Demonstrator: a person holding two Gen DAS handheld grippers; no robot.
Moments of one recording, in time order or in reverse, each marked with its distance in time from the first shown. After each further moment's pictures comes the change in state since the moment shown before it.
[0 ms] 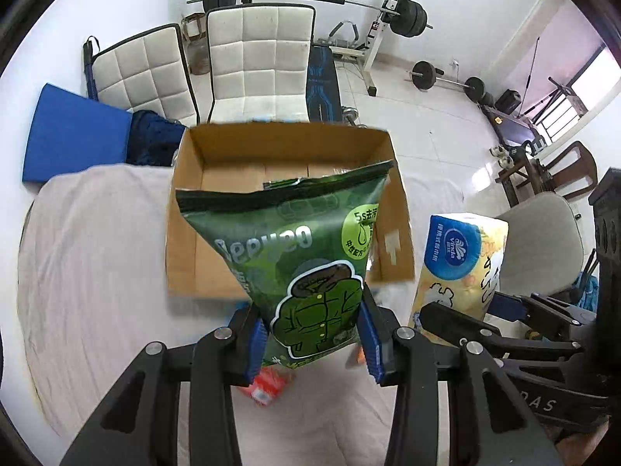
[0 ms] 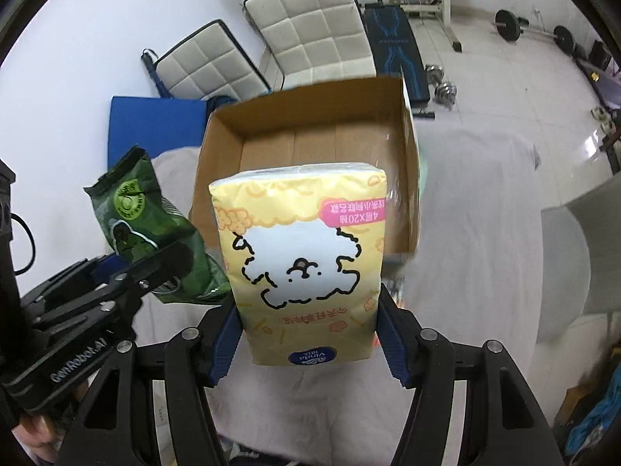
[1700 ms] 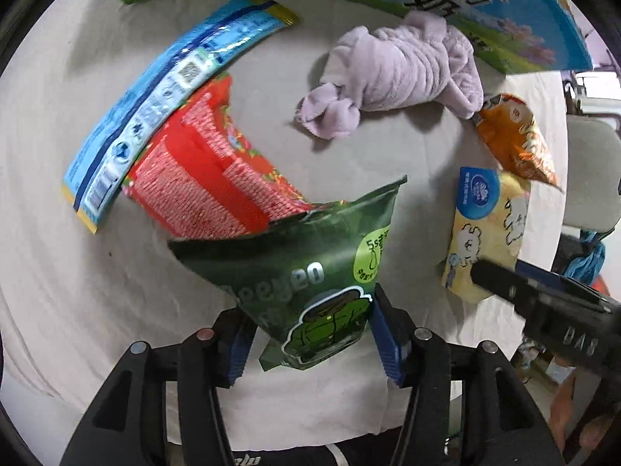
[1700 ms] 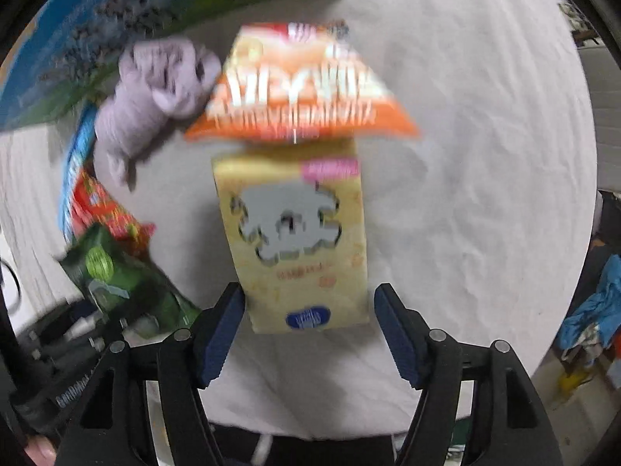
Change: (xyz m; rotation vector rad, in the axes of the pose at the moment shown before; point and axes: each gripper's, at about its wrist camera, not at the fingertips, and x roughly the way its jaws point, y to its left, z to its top) left arm 0.219 0.047 -0.158 -0.146 0.540 -0.064; right arm 0.246 -0.067 -0.177 0.215 0.451 -0.222
